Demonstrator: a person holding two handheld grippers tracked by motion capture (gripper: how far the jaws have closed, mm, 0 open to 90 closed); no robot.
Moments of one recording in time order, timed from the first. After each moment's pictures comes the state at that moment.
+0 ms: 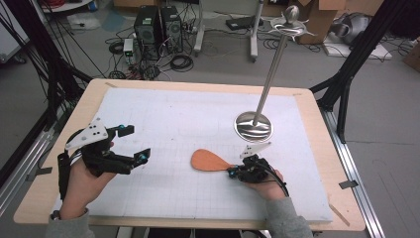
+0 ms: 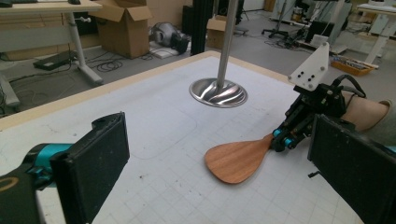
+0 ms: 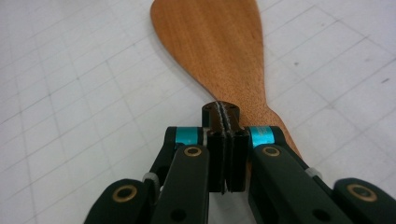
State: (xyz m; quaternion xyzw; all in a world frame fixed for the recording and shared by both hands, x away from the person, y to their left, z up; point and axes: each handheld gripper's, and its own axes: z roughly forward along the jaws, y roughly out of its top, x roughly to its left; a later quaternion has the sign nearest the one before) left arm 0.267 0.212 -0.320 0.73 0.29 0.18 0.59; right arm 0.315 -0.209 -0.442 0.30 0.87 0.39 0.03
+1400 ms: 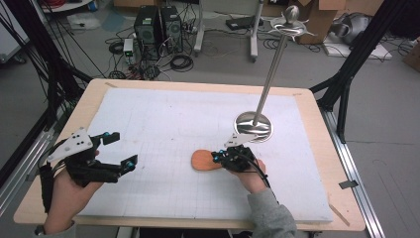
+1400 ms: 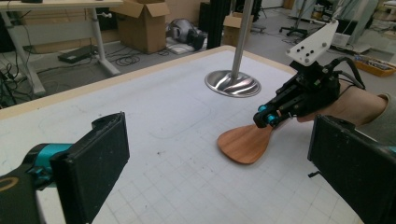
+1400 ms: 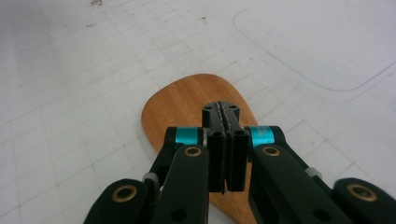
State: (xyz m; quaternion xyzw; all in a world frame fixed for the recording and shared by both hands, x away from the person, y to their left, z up) left arm 0.243 0.236 -0.326 0.73 0.32 0.20 0.58; right arm 0.334 -0.161 -0.425 0.28 0.85 0.44 0.10
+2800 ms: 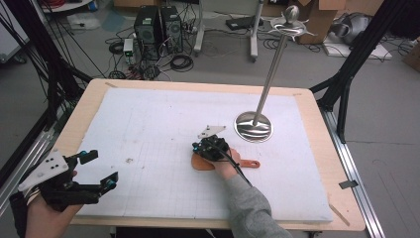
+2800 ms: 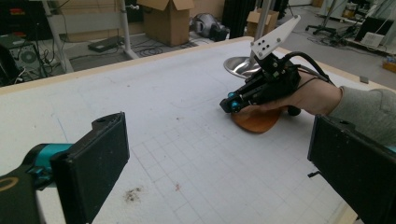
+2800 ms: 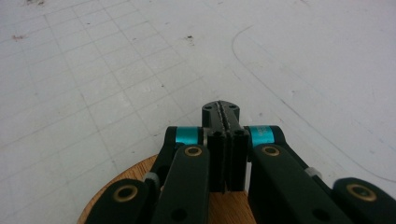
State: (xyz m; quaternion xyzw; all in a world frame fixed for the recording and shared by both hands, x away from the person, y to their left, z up) left arm 0.198 0.266 -0.338 0.72 0.35 0.22 0.56; right arm 0.376 -0.093 -0.448 0.28 0.86 0.41 0.14
